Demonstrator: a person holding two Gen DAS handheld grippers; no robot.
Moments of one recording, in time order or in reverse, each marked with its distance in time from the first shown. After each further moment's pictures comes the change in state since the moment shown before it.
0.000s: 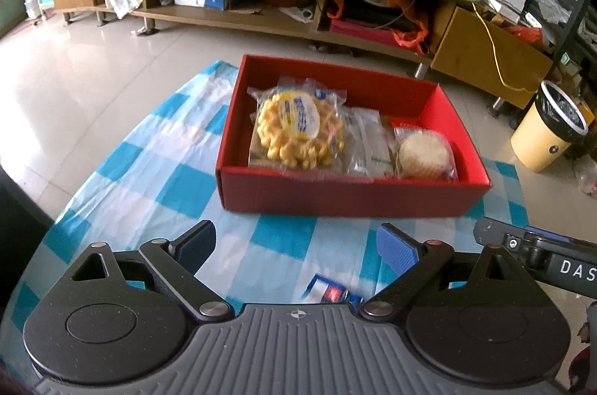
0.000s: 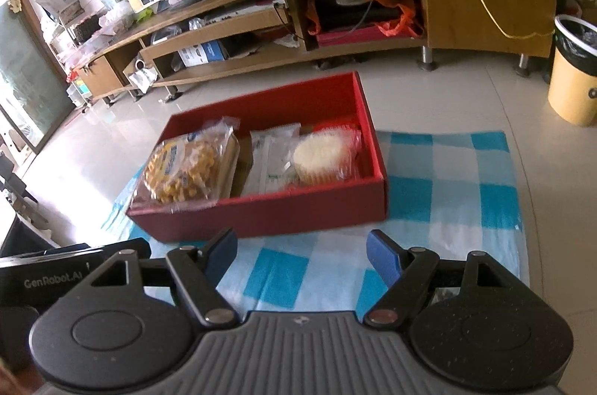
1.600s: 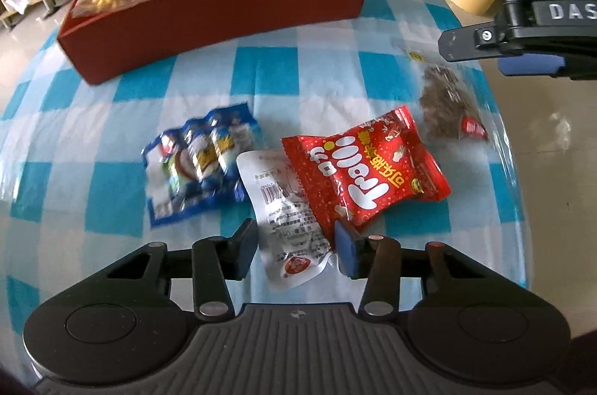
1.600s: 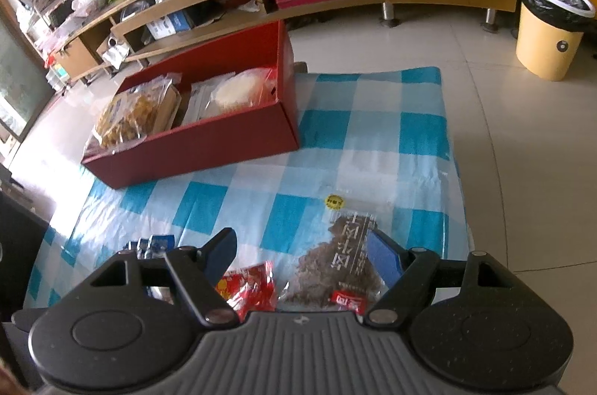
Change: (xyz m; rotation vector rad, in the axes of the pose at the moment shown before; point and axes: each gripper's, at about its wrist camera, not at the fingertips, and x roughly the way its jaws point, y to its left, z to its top) left arm 0.018 -0.079 -0.113 0.320 0.279 -0.107; right arm -0.020 -0.072 -0.037 0.037 0.111 -0.041
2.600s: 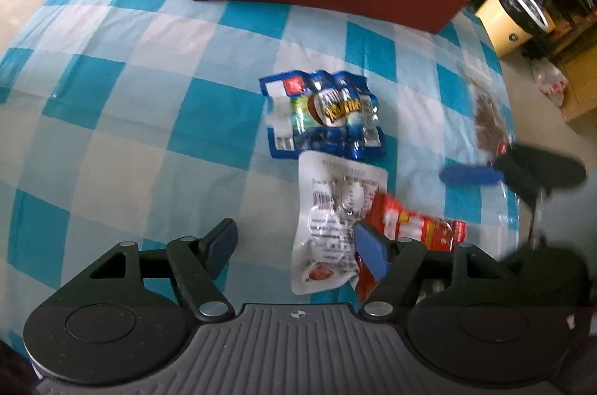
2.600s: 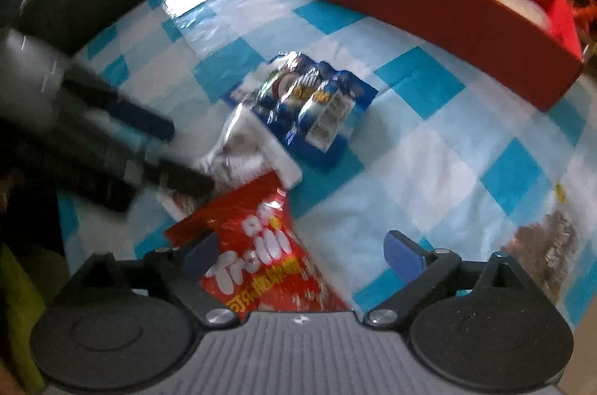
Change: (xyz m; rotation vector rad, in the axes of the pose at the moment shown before) left arm -0.016 0.106 -0.023 -0.257 0.051 -0.144; right arm 0.061 0.118 -0.087 -0.683 0.278 0.182
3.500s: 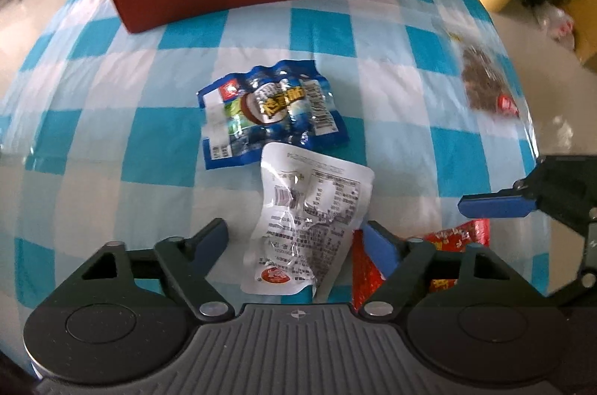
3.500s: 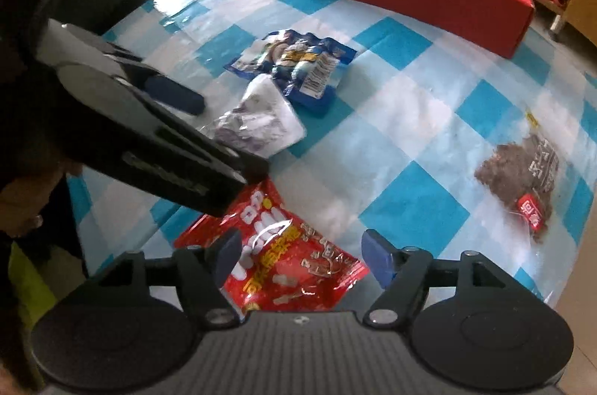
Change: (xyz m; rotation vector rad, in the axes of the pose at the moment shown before) left arm 0.023 -0.060 -0.012 0.225 -0.015 0.151; right arm -0.026 -0.004 -0.032 0.106 -0.010 0.019
